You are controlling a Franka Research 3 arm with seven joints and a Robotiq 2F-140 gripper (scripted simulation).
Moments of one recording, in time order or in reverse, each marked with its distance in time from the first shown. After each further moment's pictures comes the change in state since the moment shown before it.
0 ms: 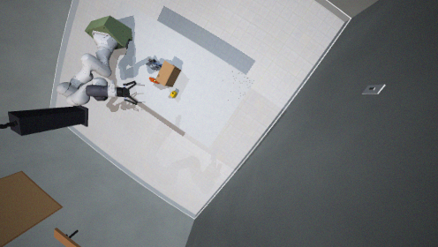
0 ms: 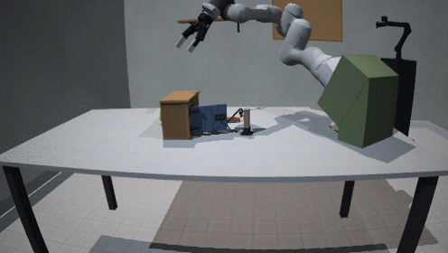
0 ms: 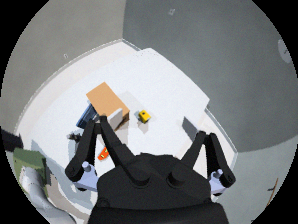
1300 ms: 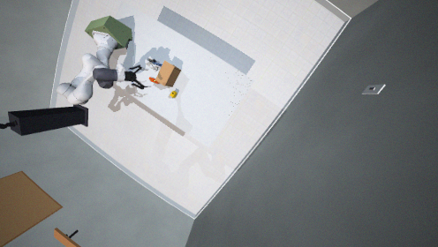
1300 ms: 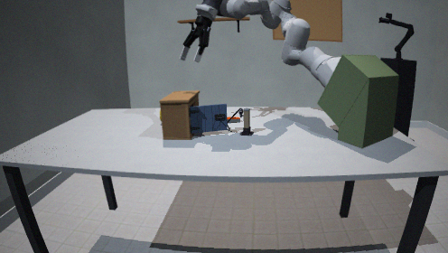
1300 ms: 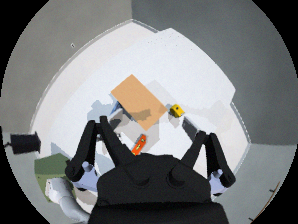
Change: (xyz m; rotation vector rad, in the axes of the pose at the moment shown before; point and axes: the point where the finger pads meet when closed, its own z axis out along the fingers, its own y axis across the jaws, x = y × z) arm 0.008 -0.140 0.045 0.117 -0.247 0.055
